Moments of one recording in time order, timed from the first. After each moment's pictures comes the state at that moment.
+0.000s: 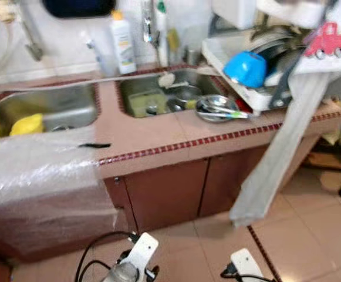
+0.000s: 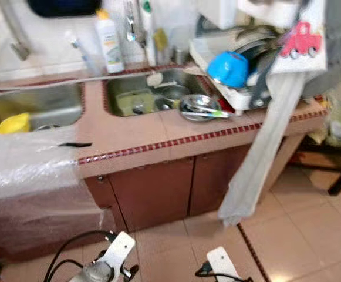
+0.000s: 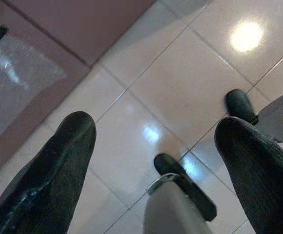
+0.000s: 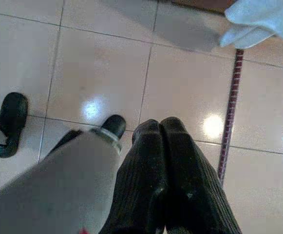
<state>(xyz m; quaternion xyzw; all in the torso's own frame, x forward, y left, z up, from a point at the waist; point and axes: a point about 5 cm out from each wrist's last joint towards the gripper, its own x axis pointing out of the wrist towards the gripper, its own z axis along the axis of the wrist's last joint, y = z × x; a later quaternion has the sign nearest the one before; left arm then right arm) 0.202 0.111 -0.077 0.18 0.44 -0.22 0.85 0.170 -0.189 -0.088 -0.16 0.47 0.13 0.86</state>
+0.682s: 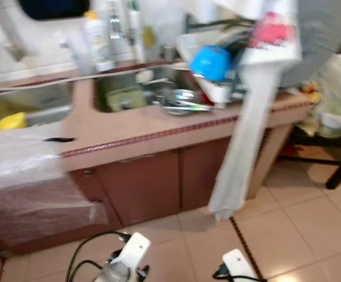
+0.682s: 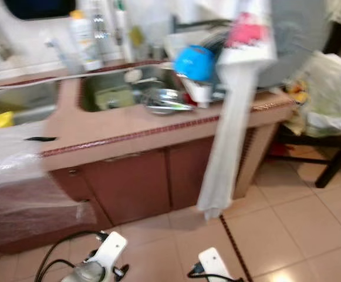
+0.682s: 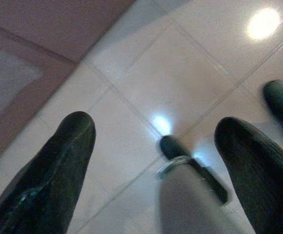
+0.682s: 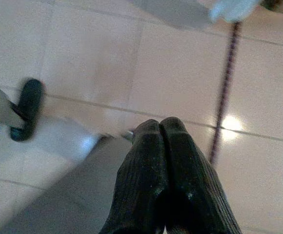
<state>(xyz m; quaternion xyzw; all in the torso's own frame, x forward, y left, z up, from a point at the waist) 0.199 0.113 -0.079 0.18 0.45 -0.22 0.85 0.163 -0.184 -0.092 -0.16 0.47 0.14 0.85</state>
